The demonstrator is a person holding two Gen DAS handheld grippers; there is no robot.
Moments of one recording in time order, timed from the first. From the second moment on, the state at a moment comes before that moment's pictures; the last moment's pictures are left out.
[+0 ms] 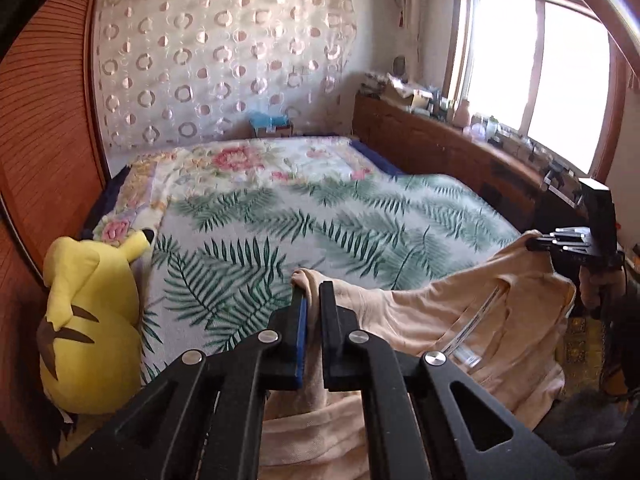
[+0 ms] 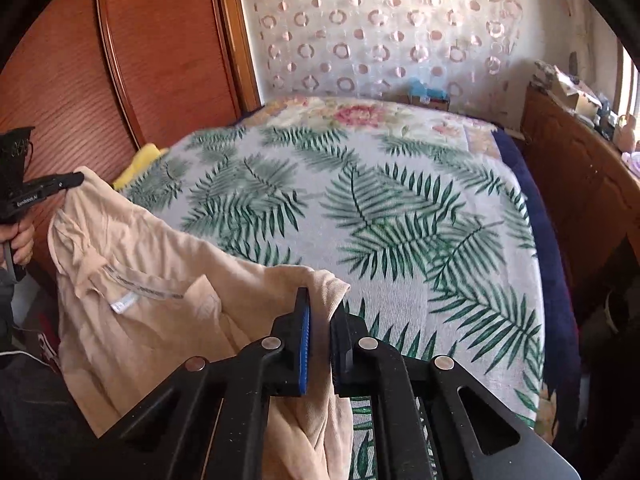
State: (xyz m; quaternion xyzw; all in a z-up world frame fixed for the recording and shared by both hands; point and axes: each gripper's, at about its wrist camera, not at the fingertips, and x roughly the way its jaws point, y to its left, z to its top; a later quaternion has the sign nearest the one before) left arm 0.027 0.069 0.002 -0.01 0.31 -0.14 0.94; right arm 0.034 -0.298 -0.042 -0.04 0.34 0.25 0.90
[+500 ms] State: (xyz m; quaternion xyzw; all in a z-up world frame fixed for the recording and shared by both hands) left arm -0.046 0.076 0.194 0.03 0.08 -0.14 0.99; right arm -0.094 -0.331 0.181 -0.10 0.13 0.21 0.96
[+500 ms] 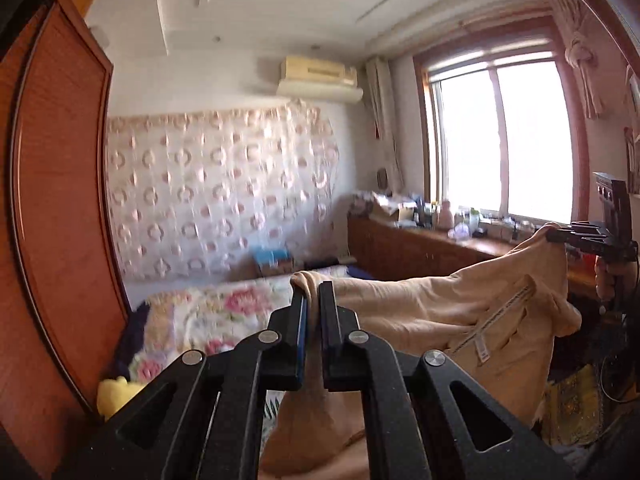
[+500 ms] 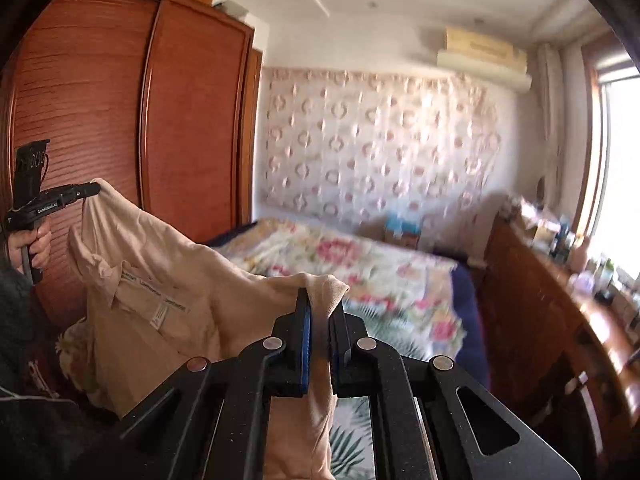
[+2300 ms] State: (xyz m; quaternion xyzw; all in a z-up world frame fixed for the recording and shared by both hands) left arm 0.317 0.091 -0.030 0.01 0.30 -0.04 0.95; right arm 0.275 -0.218 0.049 -0.10 0.33 0.14 0.93
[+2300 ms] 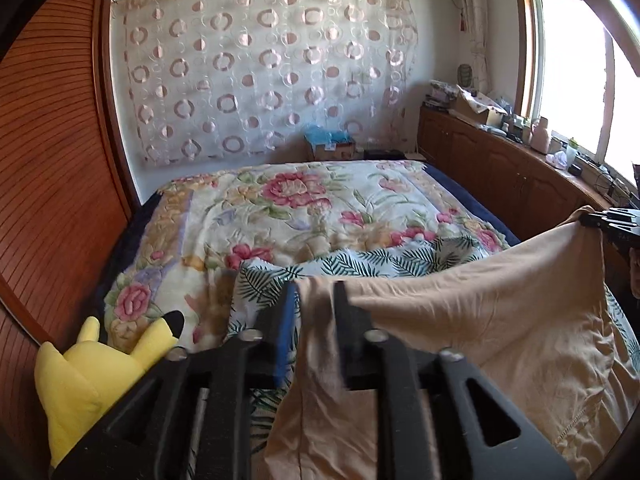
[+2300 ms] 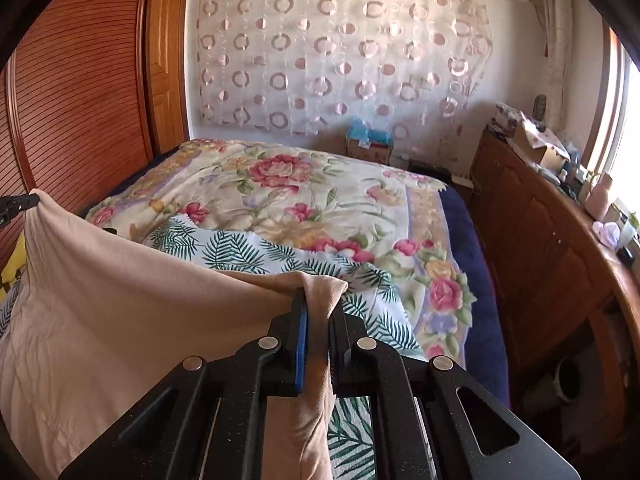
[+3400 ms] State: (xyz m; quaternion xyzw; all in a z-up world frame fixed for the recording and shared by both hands) left arm 0.186 0.045 -0.093 -0.02 0.43 -0.10 0.90; right arm 0.169 -0.258 -0.005 -0.02 0.42 0.15 0.89
